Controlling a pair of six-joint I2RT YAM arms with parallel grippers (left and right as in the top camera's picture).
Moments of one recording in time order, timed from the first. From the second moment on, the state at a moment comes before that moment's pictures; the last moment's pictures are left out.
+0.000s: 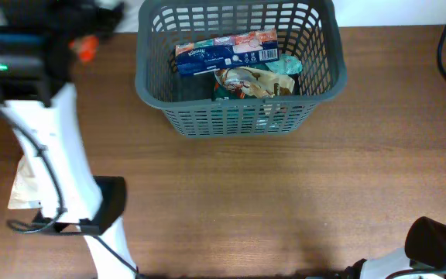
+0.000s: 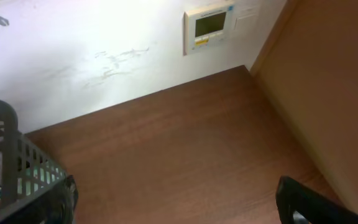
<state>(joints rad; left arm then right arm) -0.11 2.12 3.10 -1.43 0.24 0.86 -0.44 1.74 2.44 -1.30 -0.07 -0.03</state>
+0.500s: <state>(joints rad) -0.35 2.41 2.88 -1.36 0.28 1.14 -0.44 1.74 2.44 -1.30 -0.07 -0.03</state>
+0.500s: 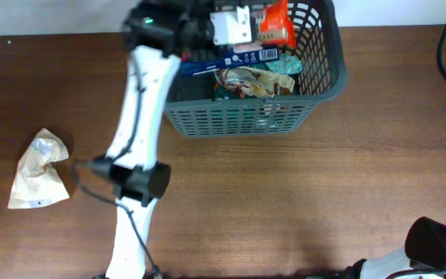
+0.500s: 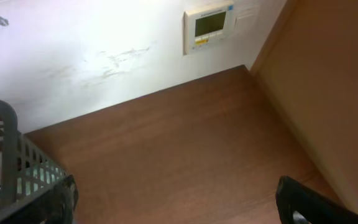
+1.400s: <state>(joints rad) -0.39 2.29 2.88 -1.32 -0.03 0.81 -0.44 1.74 2.44 -1.30 -0.07 -0.03</state>
